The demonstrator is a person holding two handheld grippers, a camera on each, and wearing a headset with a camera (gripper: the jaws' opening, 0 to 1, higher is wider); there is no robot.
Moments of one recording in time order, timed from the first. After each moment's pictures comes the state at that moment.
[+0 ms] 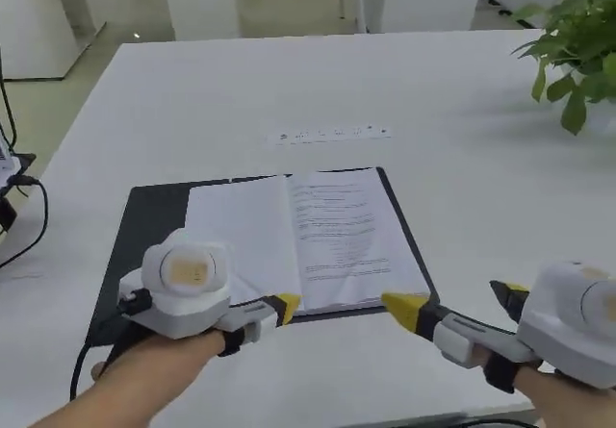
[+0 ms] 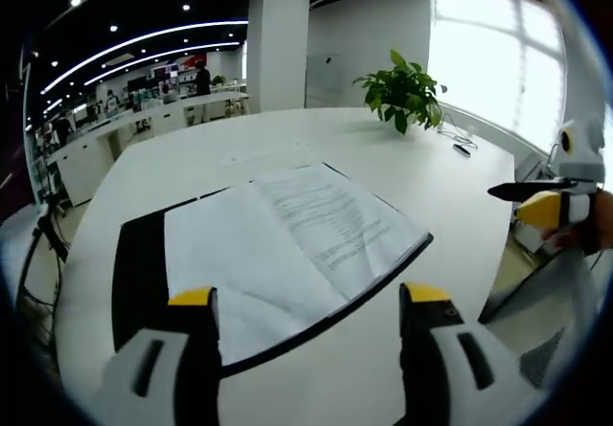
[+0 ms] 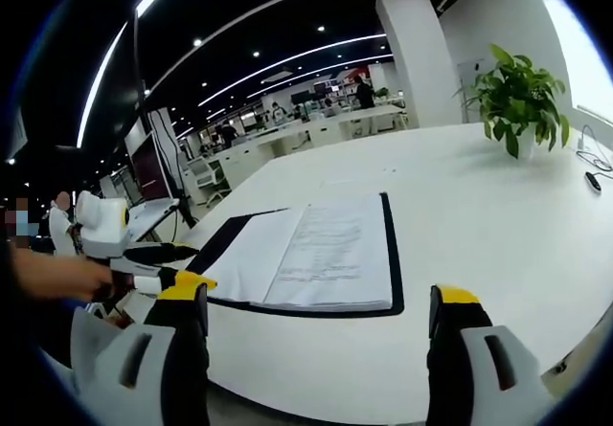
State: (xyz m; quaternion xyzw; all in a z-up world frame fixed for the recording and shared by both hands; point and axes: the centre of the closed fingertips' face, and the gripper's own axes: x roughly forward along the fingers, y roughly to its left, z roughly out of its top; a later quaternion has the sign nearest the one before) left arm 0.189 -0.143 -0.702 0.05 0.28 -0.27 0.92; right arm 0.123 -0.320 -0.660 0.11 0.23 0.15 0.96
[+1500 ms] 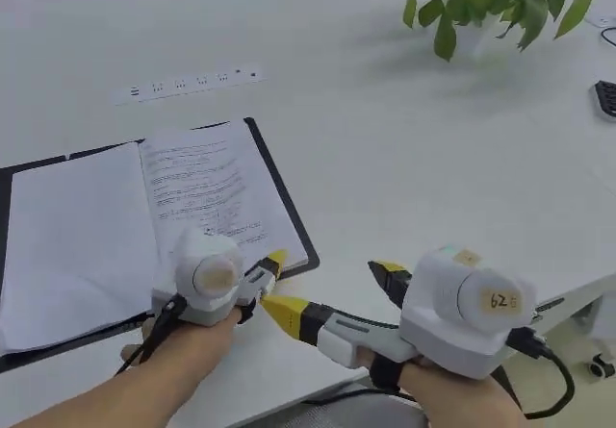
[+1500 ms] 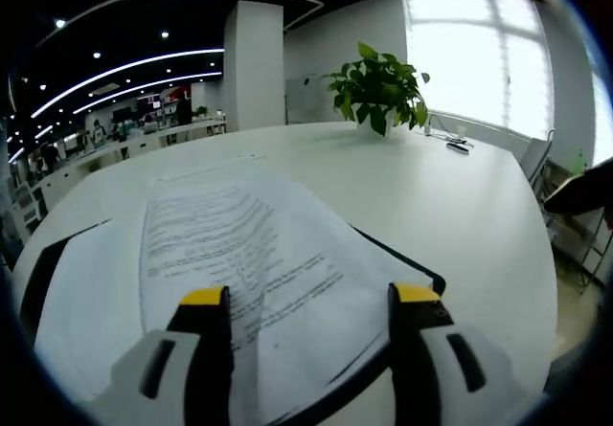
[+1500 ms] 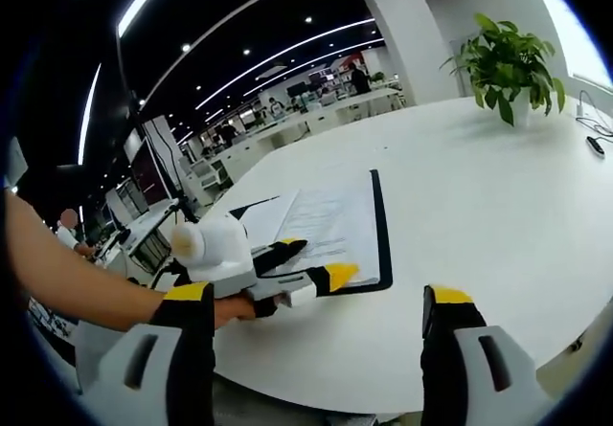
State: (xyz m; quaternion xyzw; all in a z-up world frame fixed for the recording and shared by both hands) left arm 0.245 -0.297 -0.783 0.05 0.21 -0.30 0.93; right arm 0.117 -0.347 -0.693 0.15 0.26 0.16 0.94
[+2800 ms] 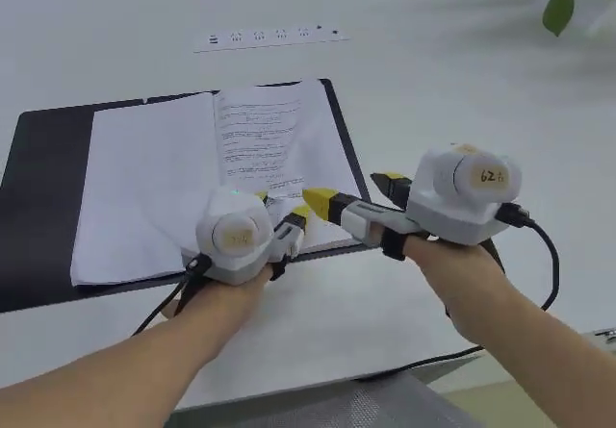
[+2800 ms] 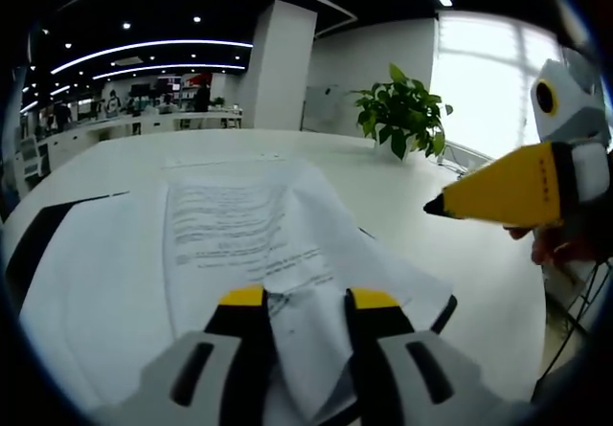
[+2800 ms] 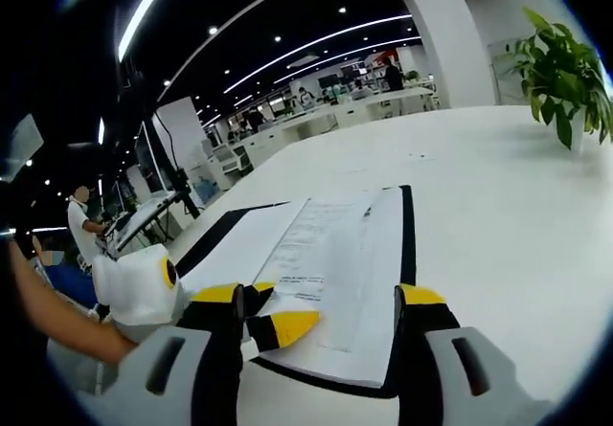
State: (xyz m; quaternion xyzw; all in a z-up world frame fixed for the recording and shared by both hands) left arm 0.261 -0.271 -0.776 -0.03 0.21 -0.28 0.94; right arm 0.239 -0.324 -0.716 0.12 0.26 0.23 0.93
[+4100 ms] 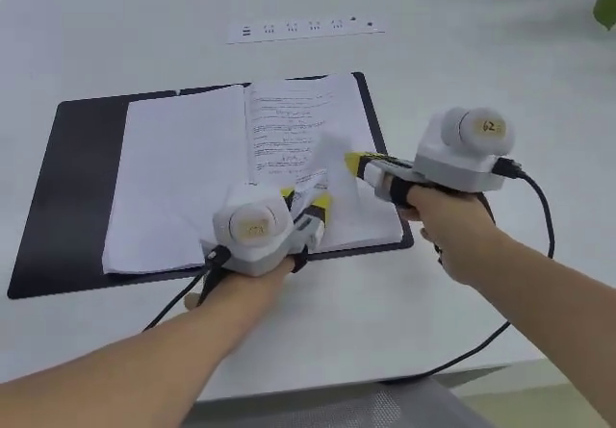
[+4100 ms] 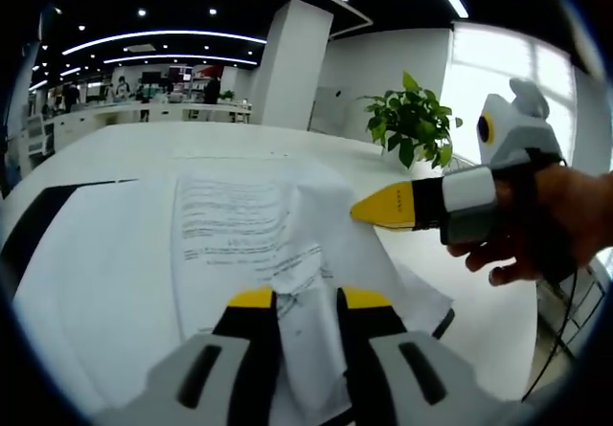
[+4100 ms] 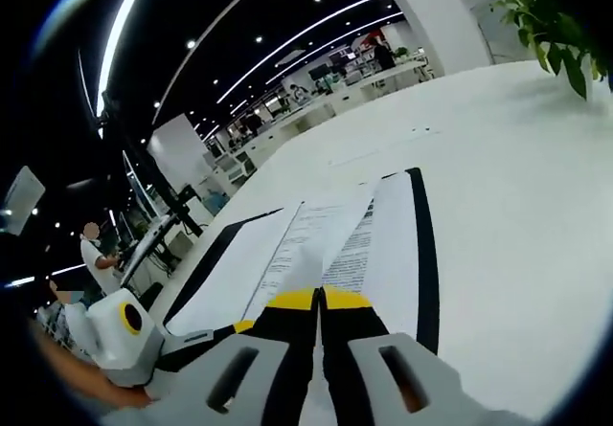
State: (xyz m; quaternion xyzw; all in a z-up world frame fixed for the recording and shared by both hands) left arm 0.263 -0.265 -0.773 -0.09 0.23 -0.27 0.93; right arm 0.284 -0.305 -0.728 0.20 0.29 0.24 0.91
